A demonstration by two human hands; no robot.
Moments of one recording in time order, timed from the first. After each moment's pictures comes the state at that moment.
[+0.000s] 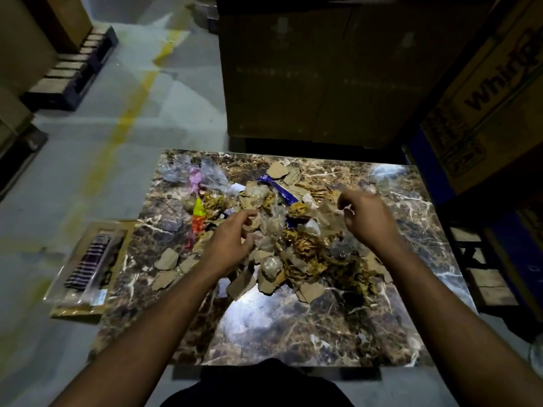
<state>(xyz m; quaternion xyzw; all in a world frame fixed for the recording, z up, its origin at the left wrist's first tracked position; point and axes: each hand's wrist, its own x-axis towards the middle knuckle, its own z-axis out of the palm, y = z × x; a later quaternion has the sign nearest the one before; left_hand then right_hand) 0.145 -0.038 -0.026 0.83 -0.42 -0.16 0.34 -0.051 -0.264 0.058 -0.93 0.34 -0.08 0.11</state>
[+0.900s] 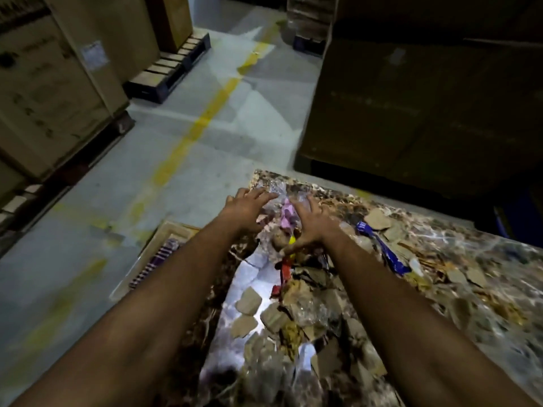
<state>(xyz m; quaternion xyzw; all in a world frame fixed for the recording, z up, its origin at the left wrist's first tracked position) 0.412 0.010 -0.049 0.90 -0.41 -0.13 0.07 0.289 -0.167 -0.046 -0.95 0.18 0.22 0.16</state>
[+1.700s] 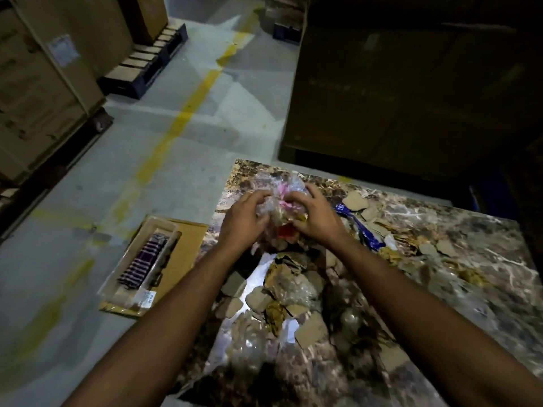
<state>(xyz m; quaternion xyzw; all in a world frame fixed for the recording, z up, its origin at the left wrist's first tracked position) 0.321 0.007 -0.028 0.87 -0.30 -0.10 0.38 0.224 -0.164 -0.008 -0.95 0.15 -0.04 0.25</state>
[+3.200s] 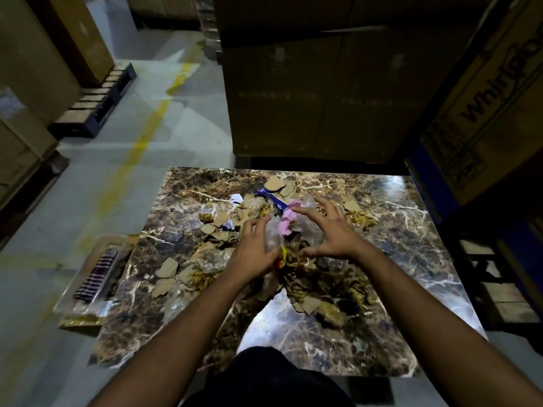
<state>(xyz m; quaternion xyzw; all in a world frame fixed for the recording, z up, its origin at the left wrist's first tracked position) 0.088 -0.078 -0.013 0.84 -0.39 -0.21 0.31 -0.048 -0.263 0.030 -0.95 0.21 0.05 0.22</state>
